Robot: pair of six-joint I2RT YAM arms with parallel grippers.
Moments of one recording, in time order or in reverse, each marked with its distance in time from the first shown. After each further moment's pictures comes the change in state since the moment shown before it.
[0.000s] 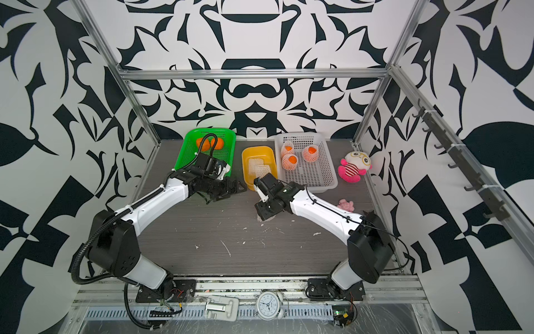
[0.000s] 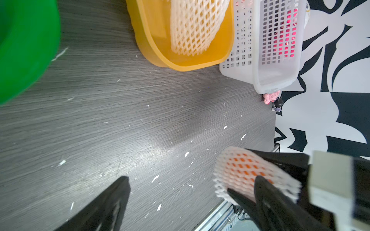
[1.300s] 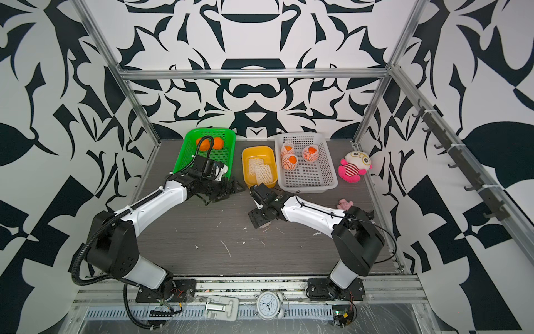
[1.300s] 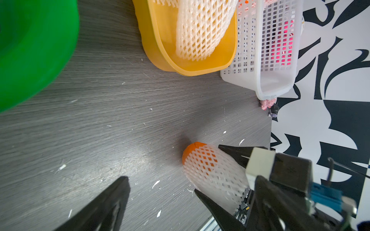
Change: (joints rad) left arm 0.013 -0.005 -0.053 0.080 0.023 -0.029; right arm 0.043 0.051 -0.083 0.154 0.049 0.053
